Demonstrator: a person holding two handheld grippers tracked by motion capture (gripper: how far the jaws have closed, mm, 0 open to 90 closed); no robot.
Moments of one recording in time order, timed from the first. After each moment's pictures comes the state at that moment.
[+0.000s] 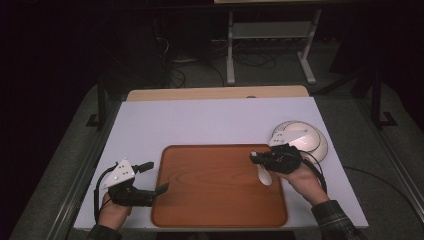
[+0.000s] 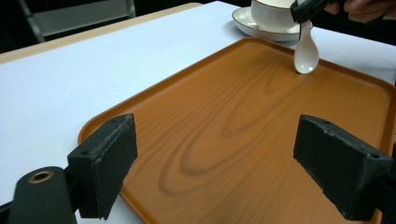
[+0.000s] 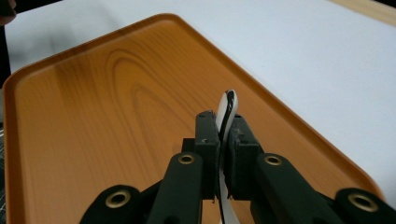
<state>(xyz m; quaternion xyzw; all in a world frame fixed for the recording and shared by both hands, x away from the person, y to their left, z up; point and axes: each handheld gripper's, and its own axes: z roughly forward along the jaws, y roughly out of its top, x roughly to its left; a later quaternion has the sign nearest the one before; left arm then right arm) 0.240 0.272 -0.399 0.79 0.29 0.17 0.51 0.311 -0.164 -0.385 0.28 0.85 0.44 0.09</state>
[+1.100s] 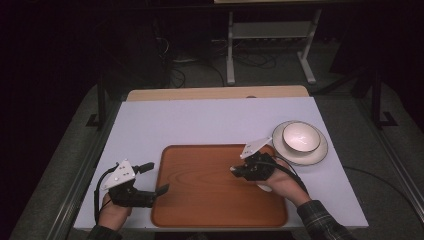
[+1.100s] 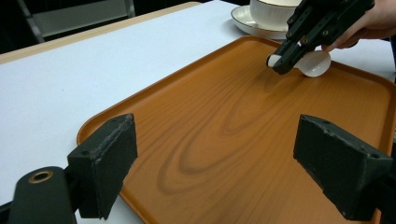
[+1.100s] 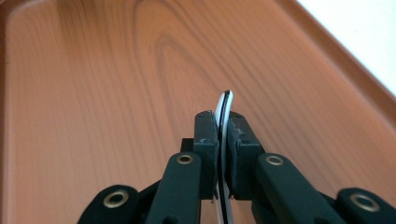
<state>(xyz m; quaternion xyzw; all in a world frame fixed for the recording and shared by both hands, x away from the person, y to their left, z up) 0.238 0.271 -0.400 0.79 0.29 0.17 0.51 0.321 -0.110 -0.423 0.22 0.90 0.36 0.04</state>
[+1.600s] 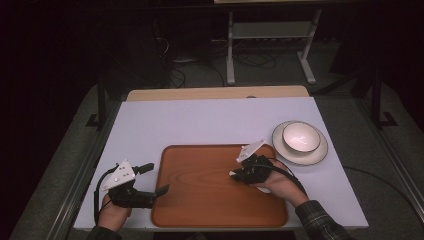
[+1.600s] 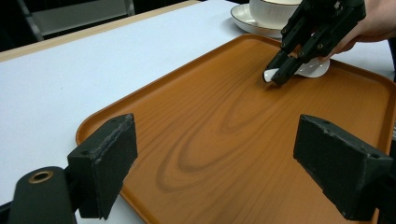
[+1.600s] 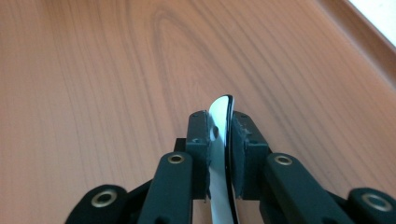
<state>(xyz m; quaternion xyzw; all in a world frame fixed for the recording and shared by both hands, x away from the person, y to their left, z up) 0.237 0.271 -0.400 0.79 0.29 0.17 0.51 0.322 -0.103 -0.435 0.21 0.92 0.33 0.04</state>
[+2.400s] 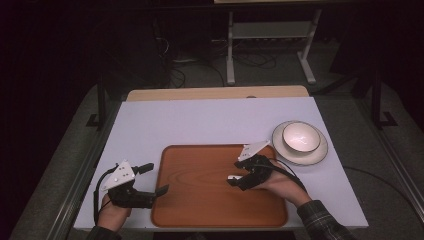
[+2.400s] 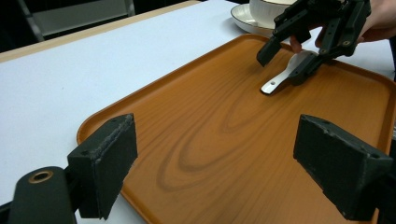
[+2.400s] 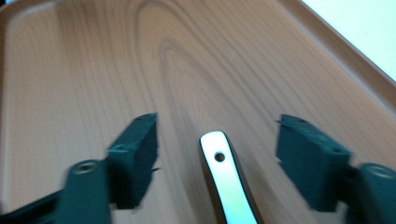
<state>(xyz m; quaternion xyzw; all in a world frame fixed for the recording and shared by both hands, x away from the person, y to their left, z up) 0.236 0.272 -0.400 0.79 0.29 0.17 0.51 0.317 -0.104 -0.431 0.22 0.90 0.38 0.04</state>
